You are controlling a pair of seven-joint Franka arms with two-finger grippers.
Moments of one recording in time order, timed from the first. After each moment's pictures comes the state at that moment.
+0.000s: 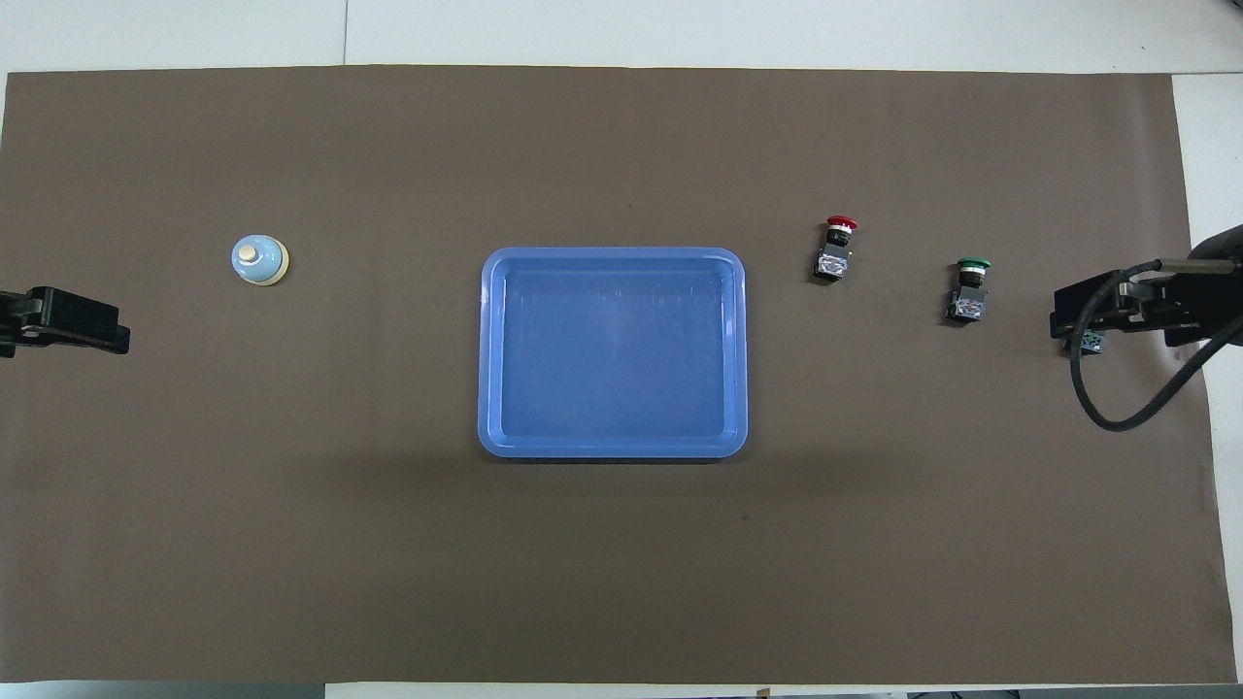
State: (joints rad) left arm 0.00 -0.06 -0.02 -1.65 -0.01 1.52 0.03; right arm -0.04 -0.05 0.05 -1.66 0.00 1.54 0.11
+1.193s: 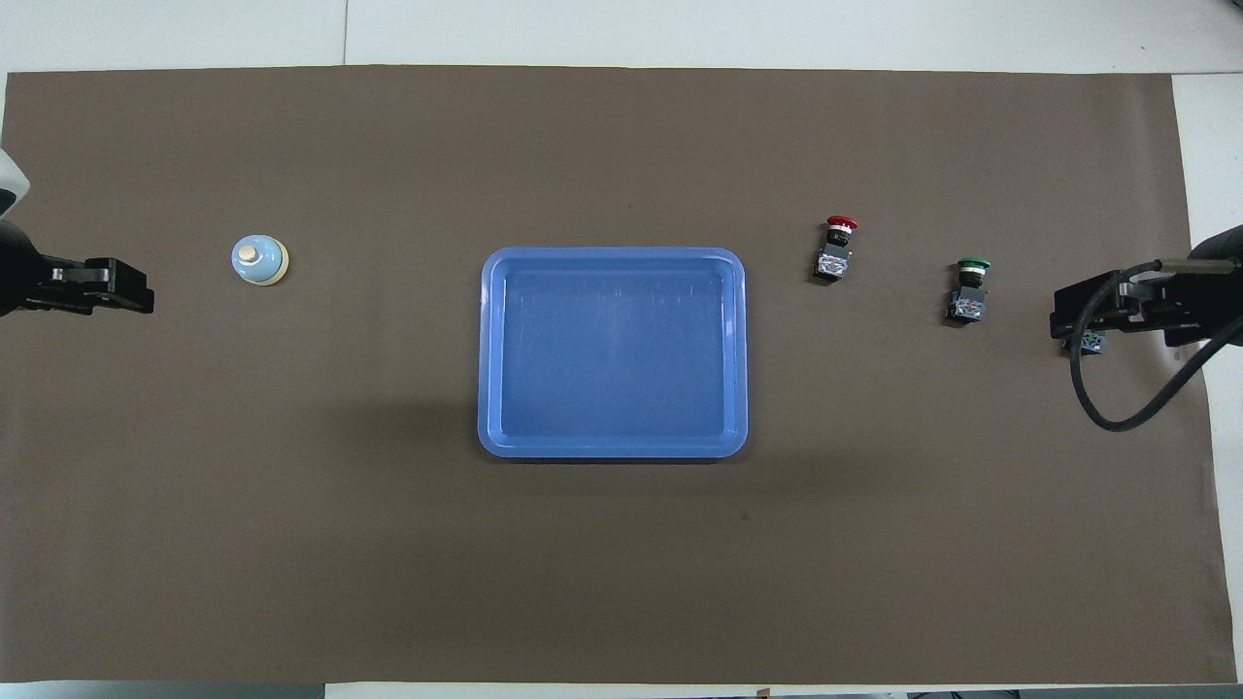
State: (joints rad) left arm 0.00 0.00 -0.02 -1.73 -0.01 1.76 0.03; right arm -0.04 -0.05 0.05 -1.66 0.00 1.54 0.11
